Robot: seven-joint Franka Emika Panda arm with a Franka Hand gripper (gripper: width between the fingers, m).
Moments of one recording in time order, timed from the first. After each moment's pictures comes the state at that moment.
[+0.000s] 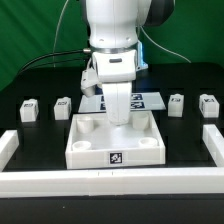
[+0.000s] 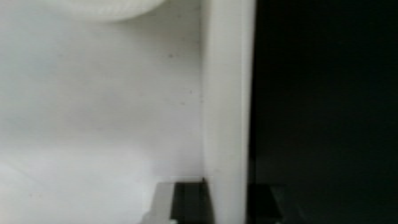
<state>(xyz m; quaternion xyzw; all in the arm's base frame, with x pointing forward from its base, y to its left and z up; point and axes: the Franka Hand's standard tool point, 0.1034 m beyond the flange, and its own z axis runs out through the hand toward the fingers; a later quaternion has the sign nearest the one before) 0.431 -0.014 0.010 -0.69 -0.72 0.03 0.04</state>
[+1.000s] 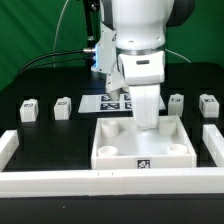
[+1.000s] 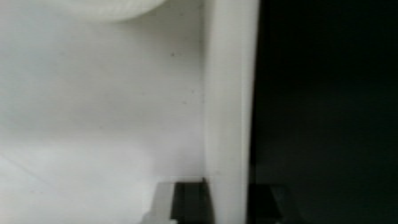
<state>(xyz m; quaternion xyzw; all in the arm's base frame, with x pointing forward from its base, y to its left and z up) 0.463 0.050 0.009 -0.71 -0.70 0.01 0.04</state>
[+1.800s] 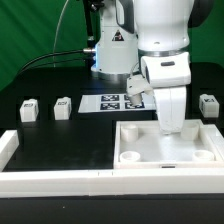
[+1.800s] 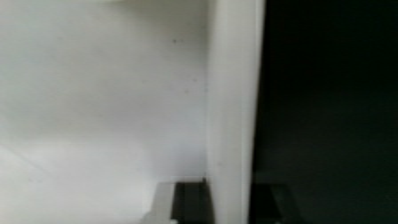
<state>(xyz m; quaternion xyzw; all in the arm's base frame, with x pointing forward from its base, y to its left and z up) 0.481 0.079 0.008 -0.71 -0.70 0.00 0.04</state>
